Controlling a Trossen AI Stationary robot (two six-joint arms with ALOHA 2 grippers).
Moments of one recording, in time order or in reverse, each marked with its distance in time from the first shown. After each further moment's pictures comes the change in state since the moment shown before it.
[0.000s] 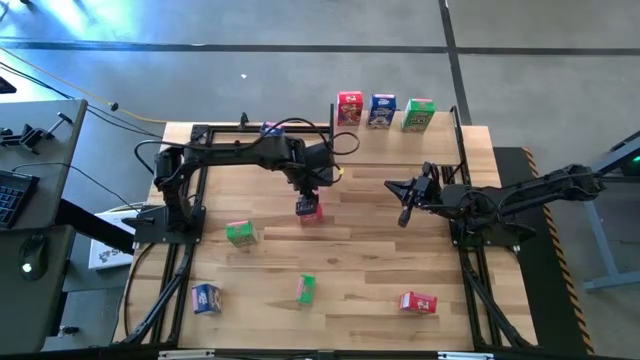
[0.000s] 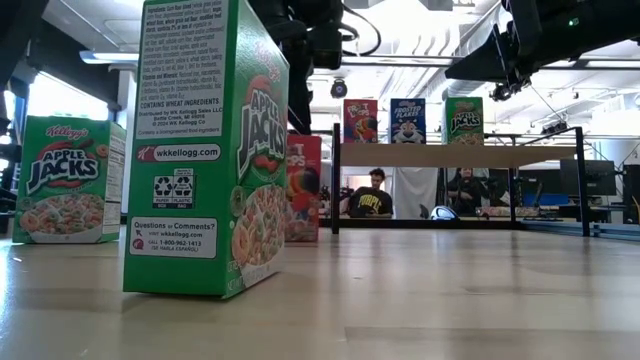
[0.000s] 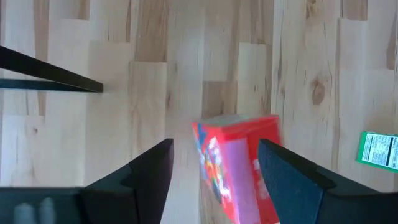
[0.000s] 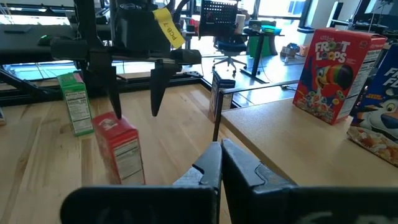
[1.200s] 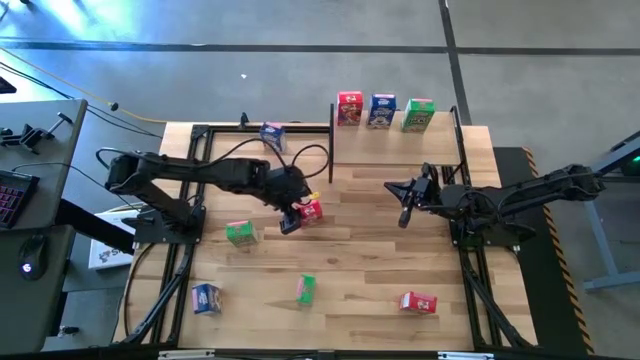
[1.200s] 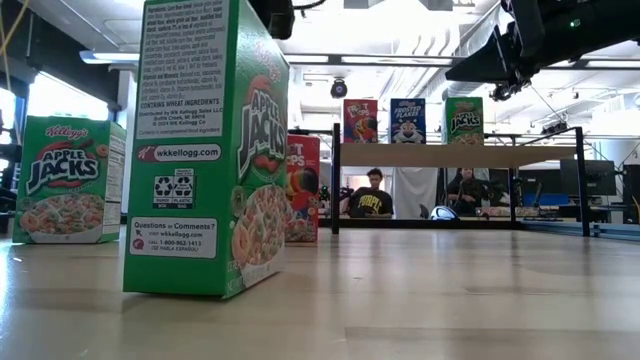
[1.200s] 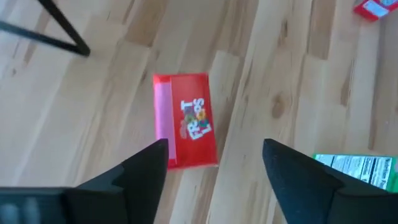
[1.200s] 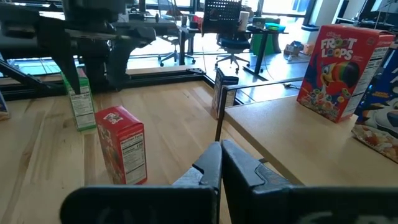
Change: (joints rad) left arm -0.163 -0.346 -0.399 0.274 -0.131 -0.405; right arm 0.000 0.000 0.000 -0.016 -0.014 0.000
